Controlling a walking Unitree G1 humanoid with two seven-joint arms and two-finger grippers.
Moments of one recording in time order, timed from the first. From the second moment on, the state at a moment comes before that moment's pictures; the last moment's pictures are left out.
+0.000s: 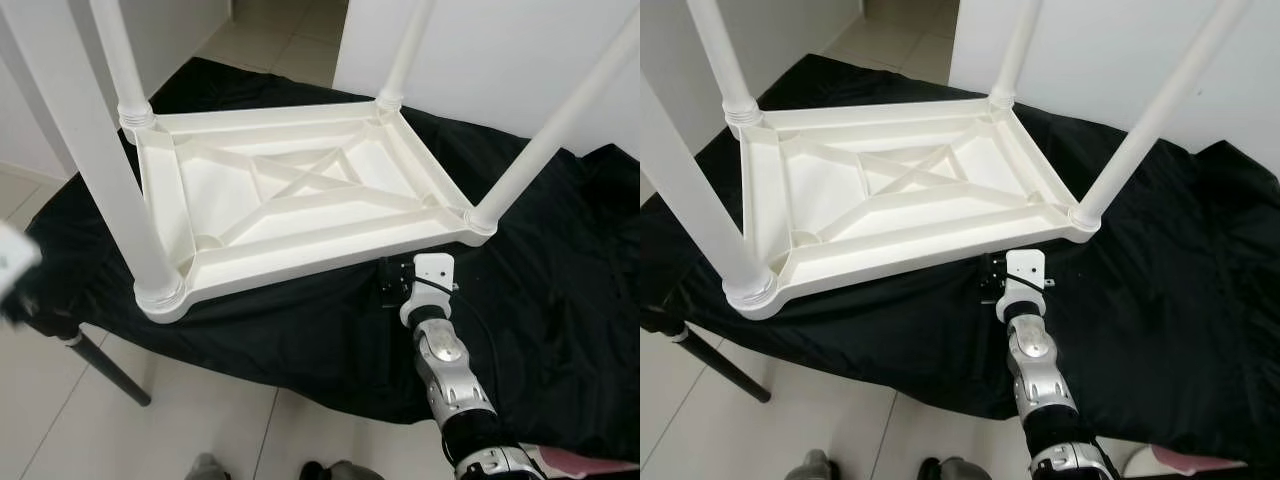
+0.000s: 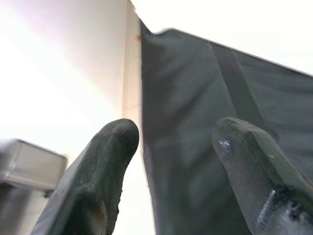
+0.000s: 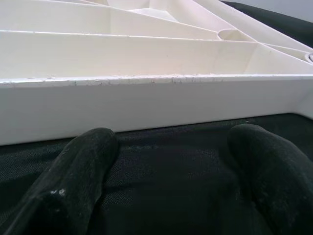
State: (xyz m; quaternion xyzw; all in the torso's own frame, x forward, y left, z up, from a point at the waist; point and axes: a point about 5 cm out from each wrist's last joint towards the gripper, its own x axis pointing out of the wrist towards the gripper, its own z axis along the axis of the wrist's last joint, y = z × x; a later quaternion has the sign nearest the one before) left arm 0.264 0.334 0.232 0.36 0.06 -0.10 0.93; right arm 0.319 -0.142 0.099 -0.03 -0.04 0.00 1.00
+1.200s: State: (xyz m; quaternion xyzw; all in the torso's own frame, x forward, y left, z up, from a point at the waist) left arm 0.301 0.199 0.219 0.10 -0.12 -0.32 0.94; right arm 0.364 -0.152 0.132 0.00 -0.02 -0.03 1.00
